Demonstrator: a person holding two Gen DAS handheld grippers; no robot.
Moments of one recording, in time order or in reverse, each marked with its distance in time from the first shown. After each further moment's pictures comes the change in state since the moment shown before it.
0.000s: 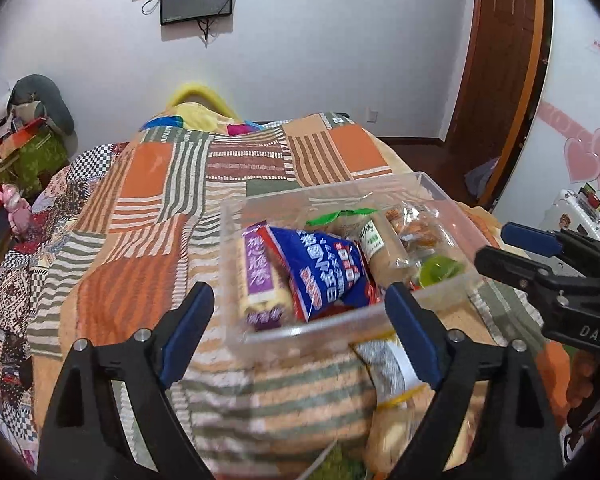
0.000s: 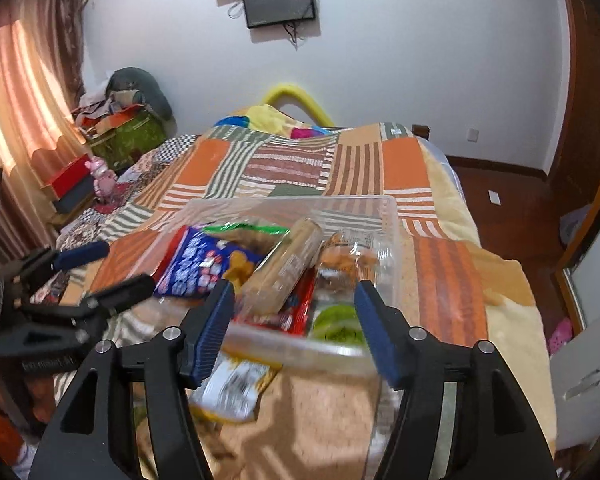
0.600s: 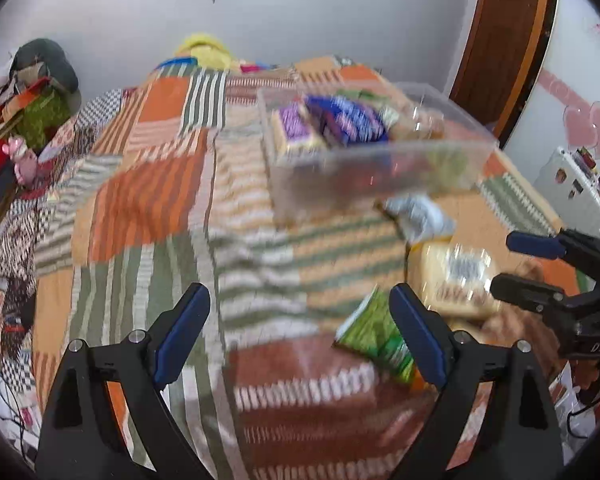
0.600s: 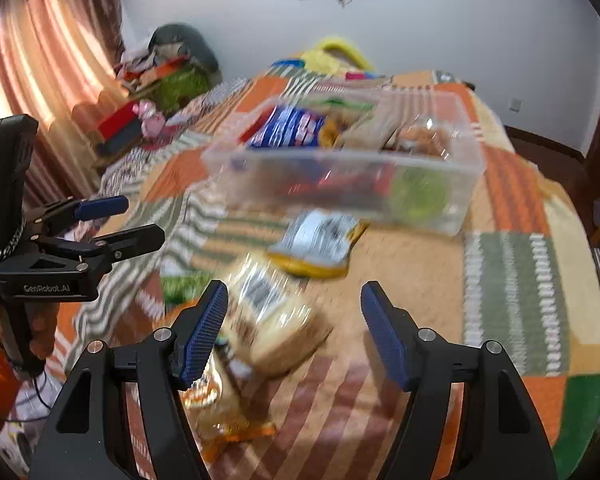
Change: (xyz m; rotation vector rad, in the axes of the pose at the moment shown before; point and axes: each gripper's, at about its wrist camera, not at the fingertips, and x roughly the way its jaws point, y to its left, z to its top) left arm -0.025 0.031 -0.100 -0.019 0.169 -0.005; right arm 0.007 0.044 -0.077 -0.054 0.168 0.144
